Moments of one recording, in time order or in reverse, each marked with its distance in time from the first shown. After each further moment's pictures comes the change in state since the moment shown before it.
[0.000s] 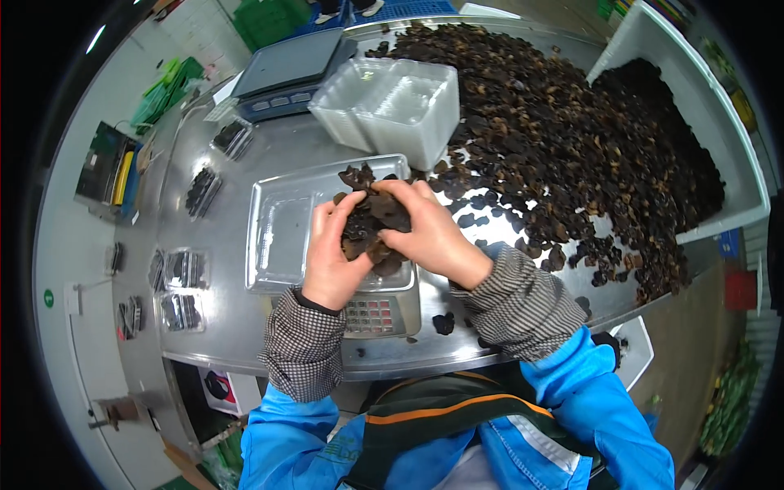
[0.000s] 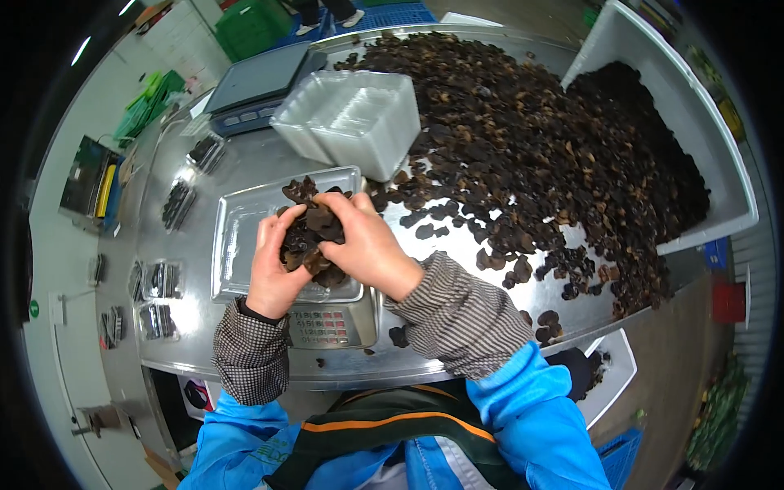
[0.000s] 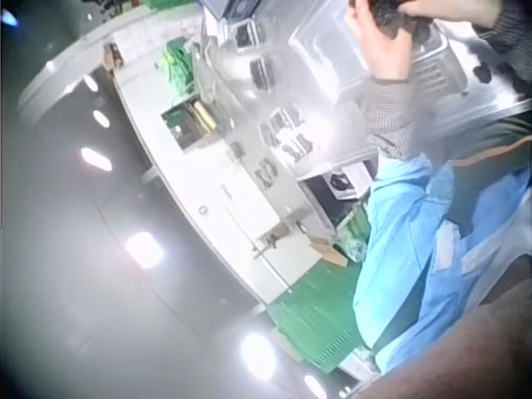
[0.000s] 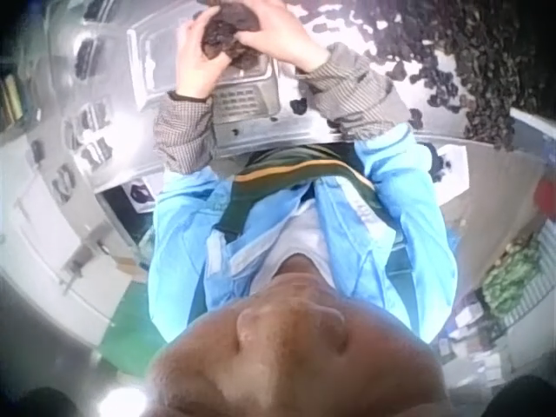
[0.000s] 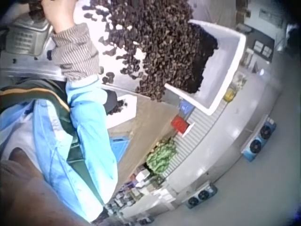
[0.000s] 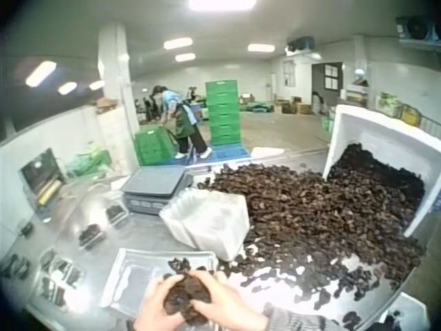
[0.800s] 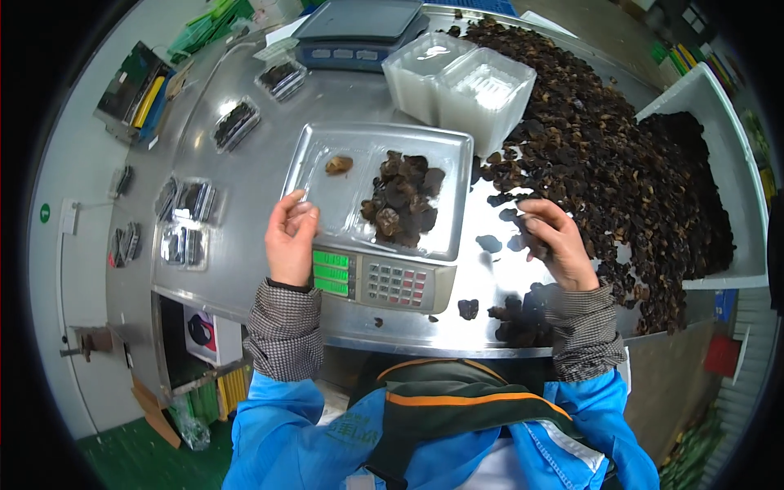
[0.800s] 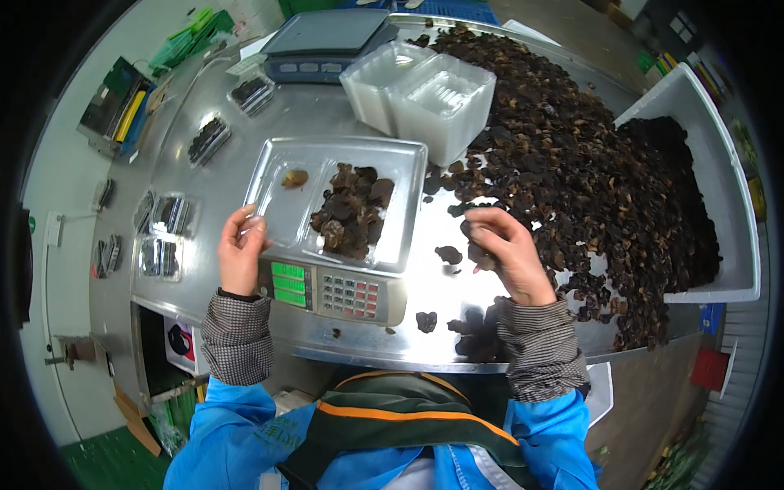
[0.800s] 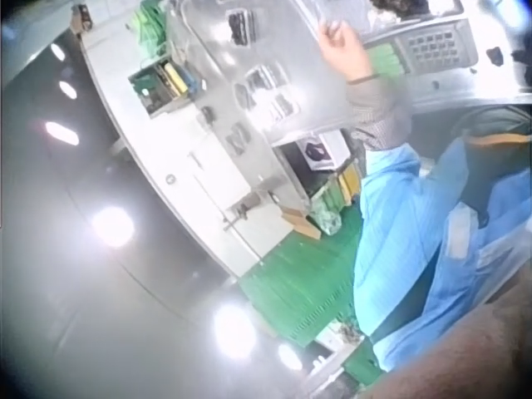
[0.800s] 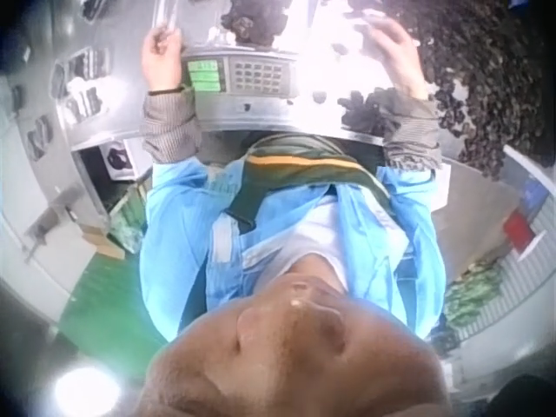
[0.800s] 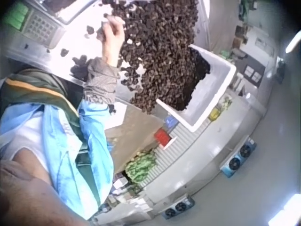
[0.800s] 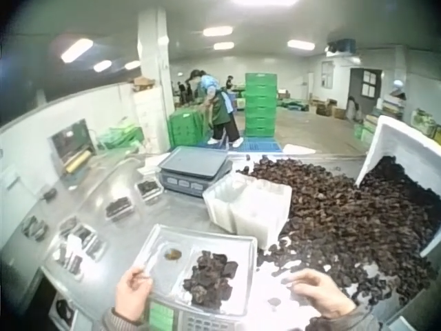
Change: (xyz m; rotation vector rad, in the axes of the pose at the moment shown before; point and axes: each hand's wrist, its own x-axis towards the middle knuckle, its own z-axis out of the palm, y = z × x) left_hand -0.084 -0.090 -0.075 -0.442 0.462 -0.516; right_hand -0.051 0.019 -0.070 0.585 -0.036 0.543
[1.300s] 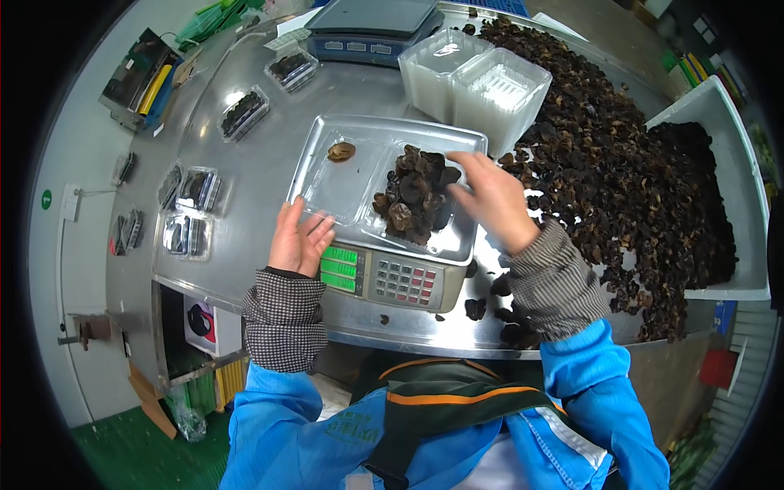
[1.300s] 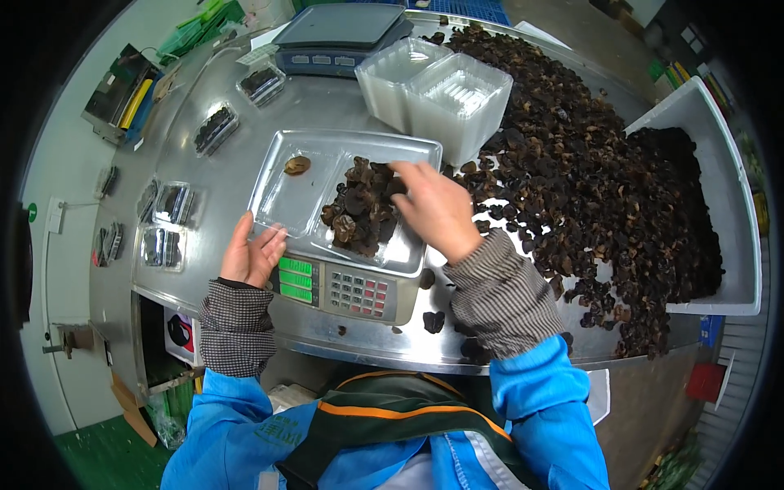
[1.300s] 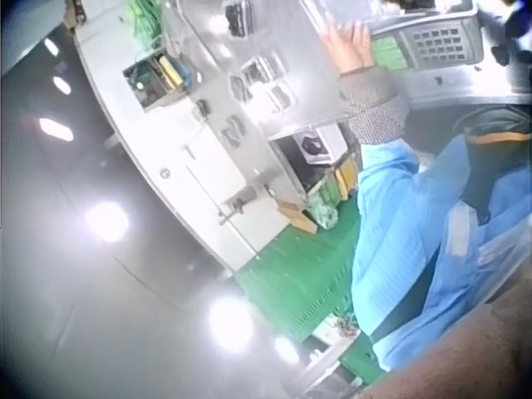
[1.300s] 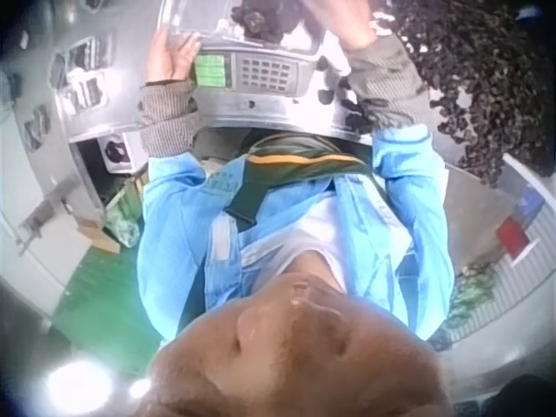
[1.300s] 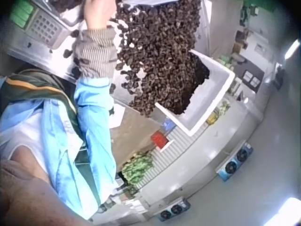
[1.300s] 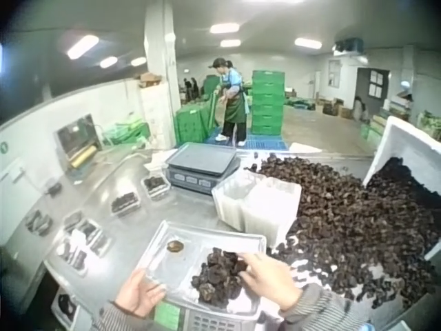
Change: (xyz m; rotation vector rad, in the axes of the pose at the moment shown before) left_hand 0.006 0.001 -0.013 -0.569 0.058 -0.537; right_hand 0.080 0.002 0.093 -1.180 0.068 -0.719
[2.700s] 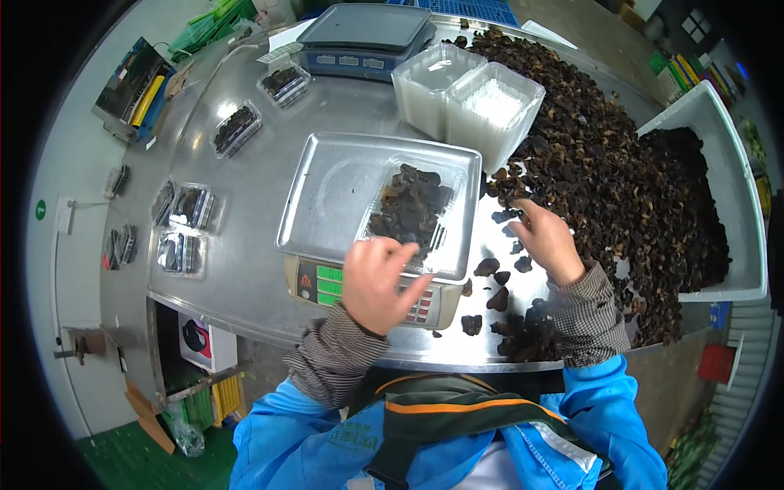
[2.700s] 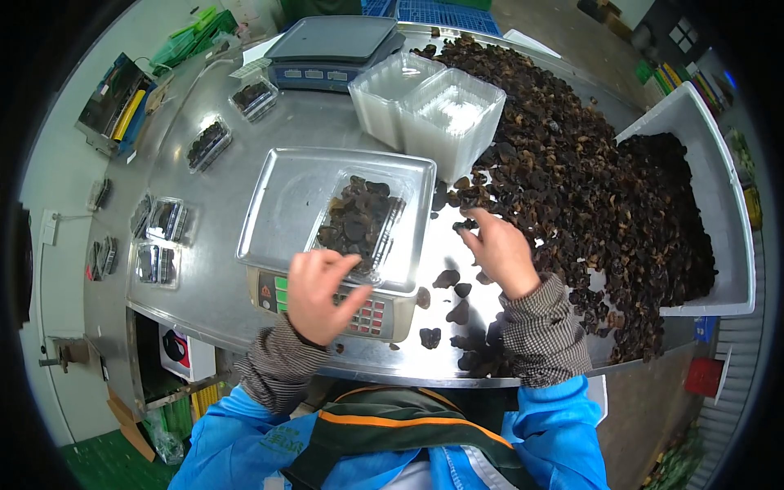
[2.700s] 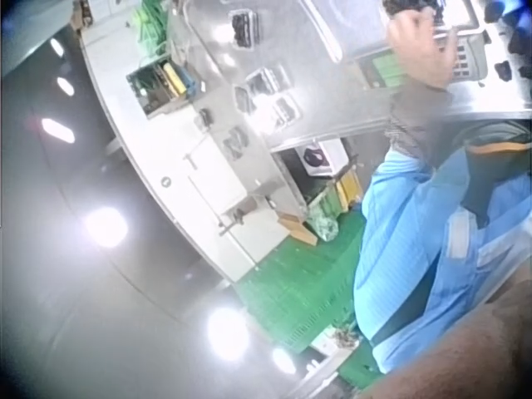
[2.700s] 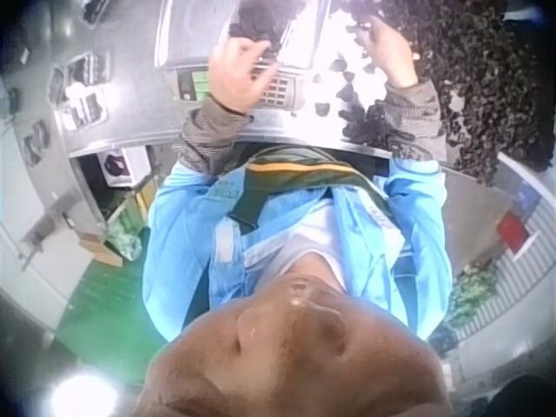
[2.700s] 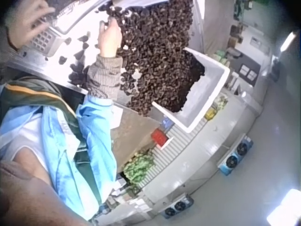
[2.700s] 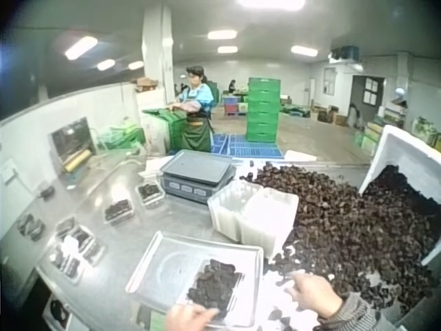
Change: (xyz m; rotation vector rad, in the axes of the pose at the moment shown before) left_hand -0.051 -0.051 0.073 1.330 -0.360 1.229; right_hand -0.048 0.054 -0.052 -0.069 -0.223 0.393
